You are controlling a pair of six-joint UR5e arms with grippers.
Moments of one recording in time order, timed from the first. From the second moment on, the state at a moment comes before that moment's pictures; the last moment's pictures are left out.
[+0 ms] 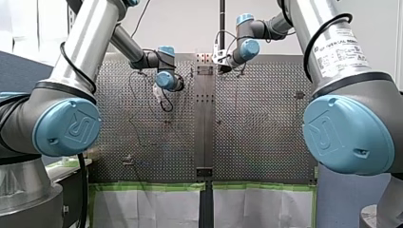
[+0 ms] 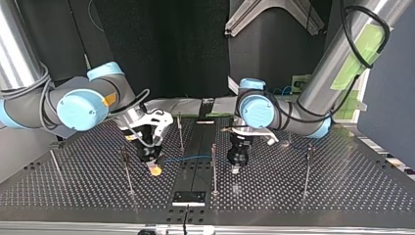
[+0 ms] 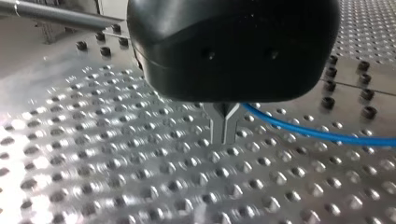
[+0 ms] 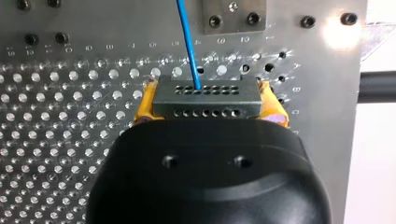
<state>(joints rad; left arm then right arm) -0.26 -1.98 -1.46 -2.78 -1.68 -1.94 2.10 -1.10 1.07 0.12 1.36 1.65</state>
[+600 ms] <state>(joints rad) -0.26 -1.94 -1.47 -2.87 -1.73 -1.90 2.09 -1.09 1.07 0.11 1.36 1.64</state>
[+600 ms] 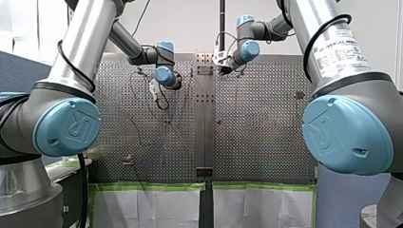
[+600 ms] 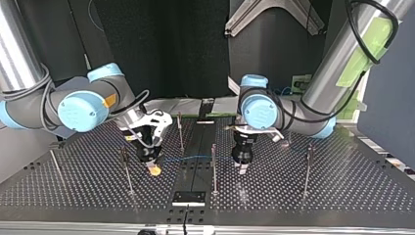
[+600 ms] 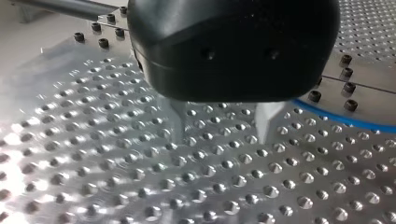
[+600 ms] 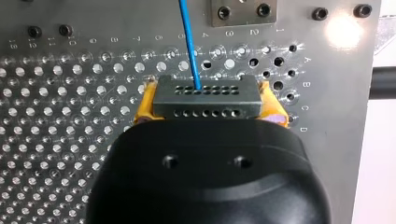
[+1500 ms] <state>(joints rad) -0.33 -1.70 -1.69 -3.07 -1.71 -1.90 2.10 -1.09 1.07 0.12 1.36 1.65</state>
